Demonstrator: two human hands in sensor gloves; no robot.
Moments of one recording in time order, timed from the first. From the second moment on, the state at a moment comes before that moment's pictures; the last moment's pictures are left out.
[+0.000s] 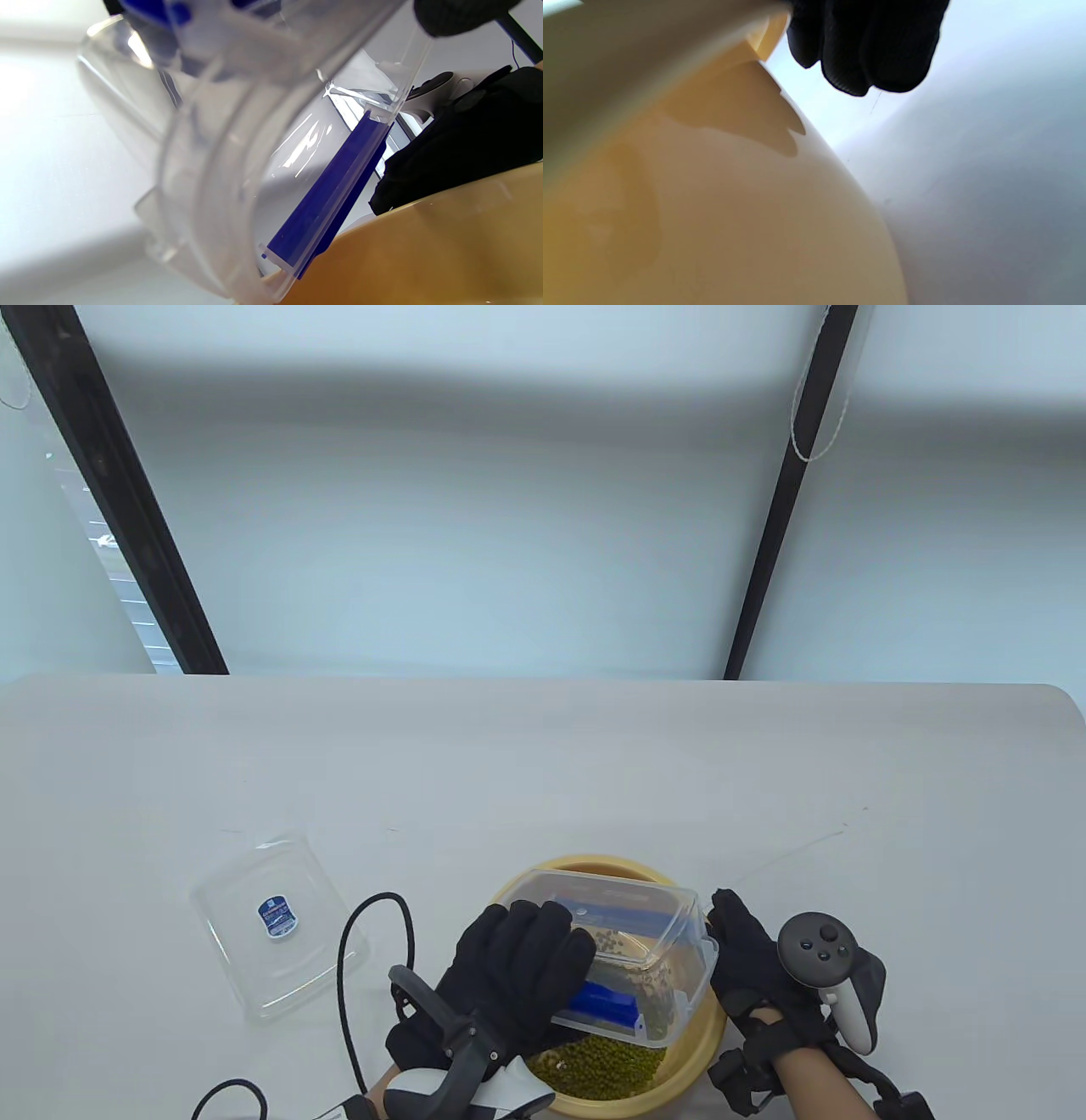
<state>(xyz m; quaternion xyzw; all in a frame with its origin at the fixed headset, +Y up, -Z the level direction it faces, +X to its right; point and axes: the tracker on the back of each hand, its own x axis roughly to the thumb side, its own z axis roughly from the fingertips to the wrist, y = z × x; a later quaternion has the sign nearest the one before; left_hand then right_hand) -0.079 -0.644 -0.222 0.32 -0.36 -0.09 0.87 0.230 -0.738 -0.304 -0.04 0.07 0.91 0.41</state>
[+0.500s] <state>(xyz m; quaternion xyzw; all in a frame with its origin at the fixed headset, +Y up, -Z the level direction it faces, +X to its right) -0.261 -0.645 -0.285 0.18 0.02 0.53 0.83 0.230 -0.739 -0.304 -0.04 0.08 0.91 0.41</state>
